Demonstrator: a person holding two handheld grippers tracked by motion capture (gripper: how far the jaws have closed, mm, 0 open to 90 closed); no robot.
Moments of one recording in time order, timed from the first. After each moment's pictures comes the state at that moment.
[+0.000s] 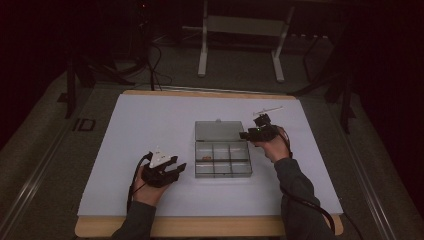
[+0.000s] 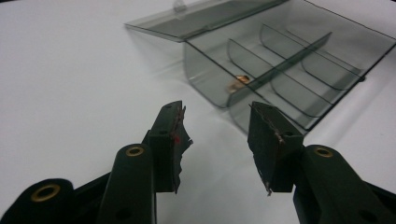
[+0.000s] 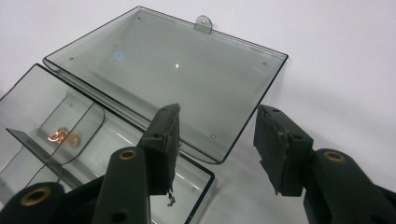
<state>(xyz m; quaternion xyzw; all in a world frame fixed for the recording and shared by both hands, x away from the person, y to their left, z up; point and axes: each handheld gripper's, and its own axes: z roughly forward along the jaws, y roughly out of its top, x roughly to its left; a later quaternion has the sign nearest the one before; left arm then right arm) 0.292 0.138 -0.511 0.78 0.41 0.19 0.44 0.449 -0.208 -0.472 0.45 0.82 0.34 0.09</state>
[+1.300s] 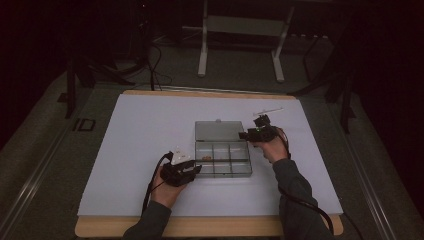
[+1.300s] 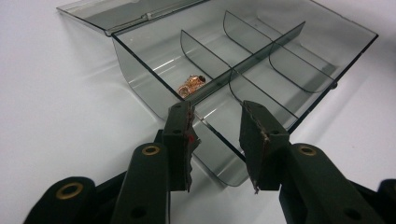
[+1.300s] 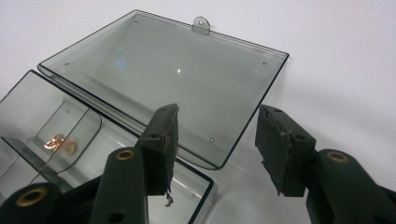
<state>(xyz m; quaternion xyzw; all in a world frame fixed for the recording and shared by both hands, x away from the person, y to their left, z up) 0.304 0.093 -0.516 0.80 0.40 0.14 0.43 0.451 -0.209 -0.480 0.46 0.81 0.36 0.09</state>
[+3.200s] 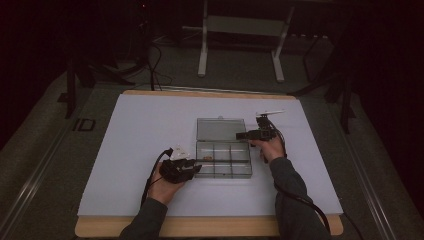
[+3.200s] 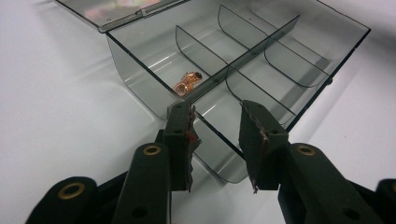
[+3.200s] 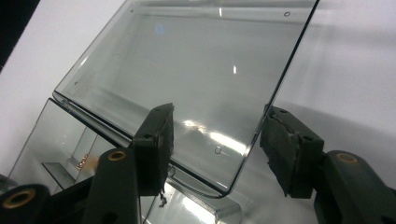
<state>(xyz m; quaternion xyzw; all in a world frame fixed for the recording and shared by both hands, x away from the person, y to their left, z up) 0.314 0.099 -0.514 0.81 0.38 0.12 0.42 0.473 -0.217 -0.506 0.53 0.76 0.38 -0.04</state>
